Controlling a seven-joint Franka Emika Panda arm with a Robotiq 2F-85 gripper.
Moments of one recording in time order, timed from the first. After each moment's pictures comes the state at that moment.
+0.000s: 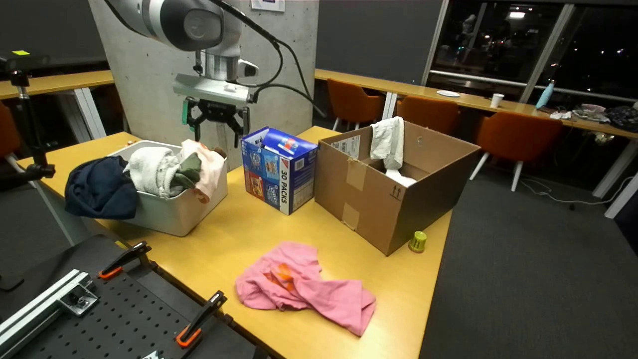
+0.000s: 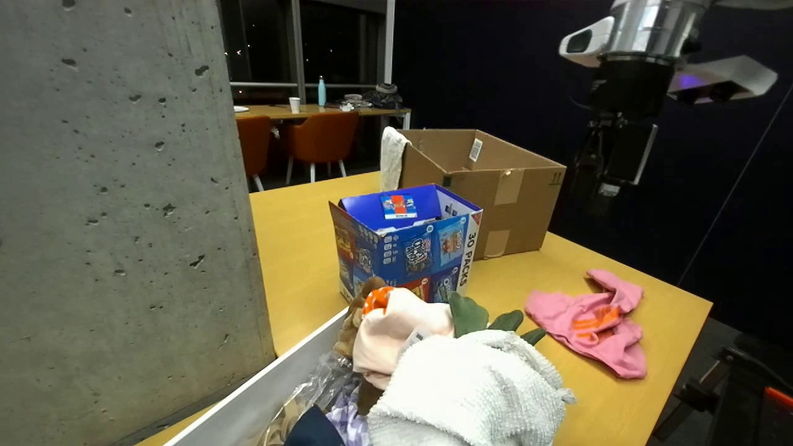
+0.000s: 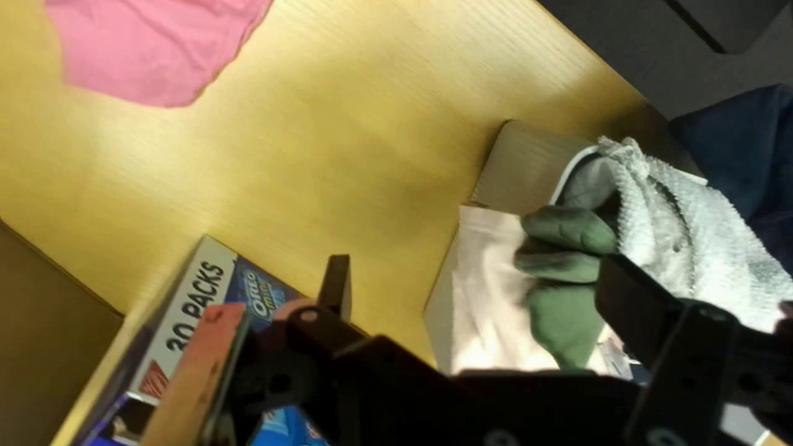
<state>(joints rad) -0.03 0.14 0.12 -2.08 0.16 2.19 -0.65</state>
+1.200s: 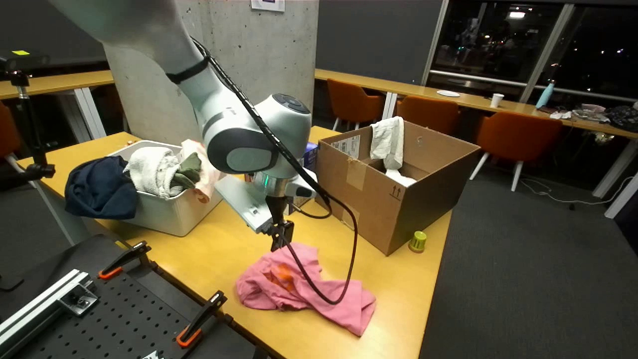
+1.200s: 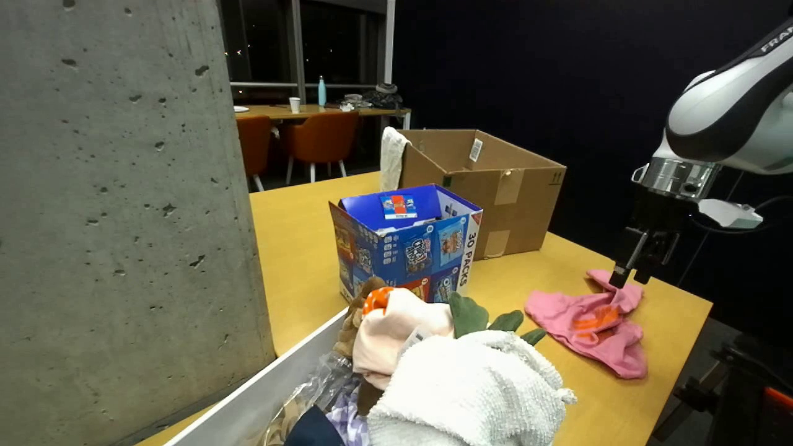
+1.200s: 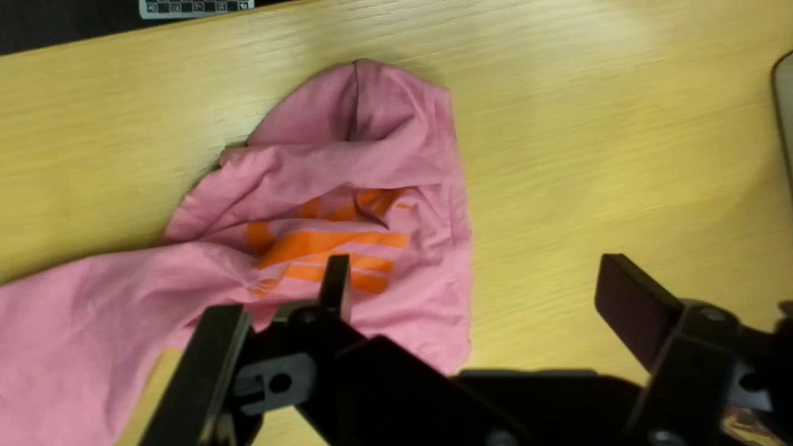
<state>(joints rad) -0.19 0.40 -0.06 -2.22 0.34 2.50 -0.38</state>
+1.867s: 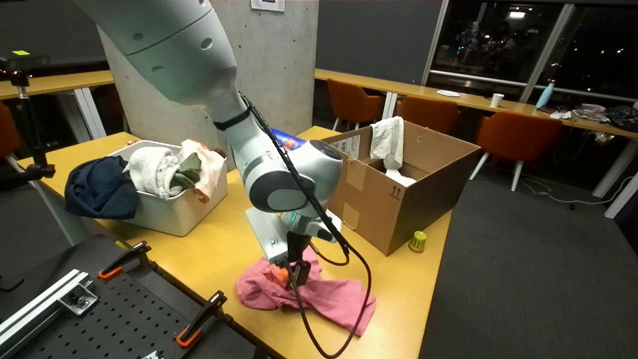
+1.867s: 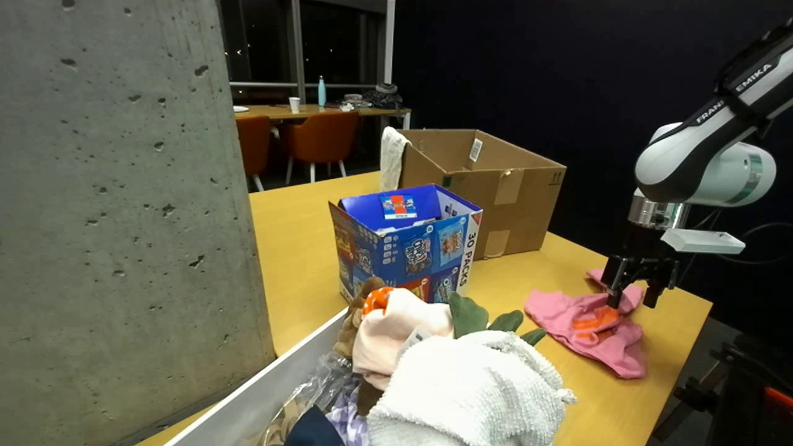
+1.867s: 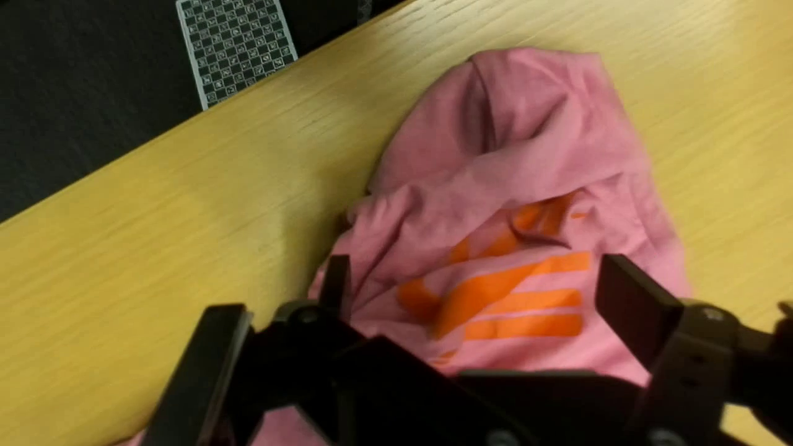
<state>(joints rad) -0.24 0.65 -0.11 -2.02 0.26 2.43 -0.11</state>
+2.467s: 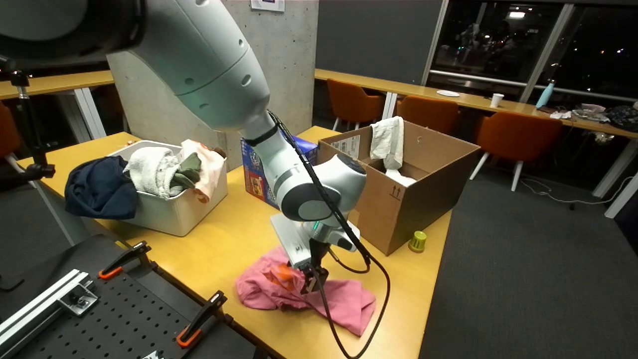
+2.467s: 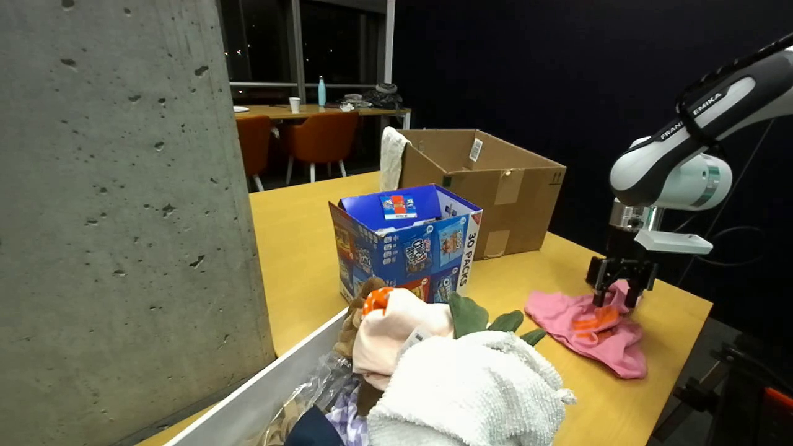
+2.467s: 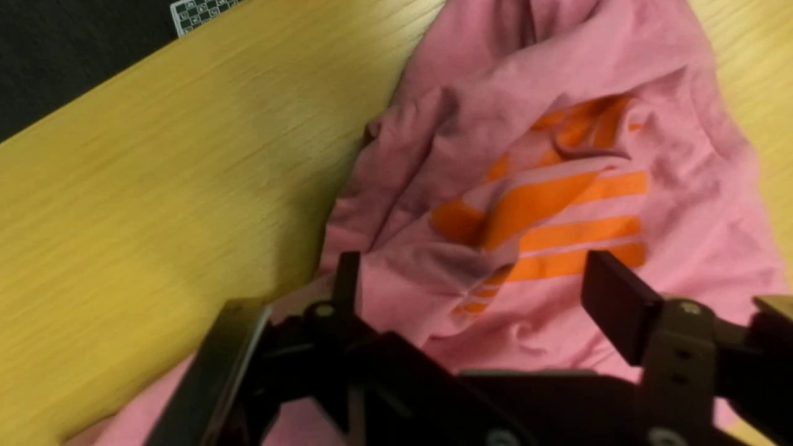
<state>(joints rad) -0.29 0.82 -0.11 -1.79 0.26 2.32 -0.08</state>
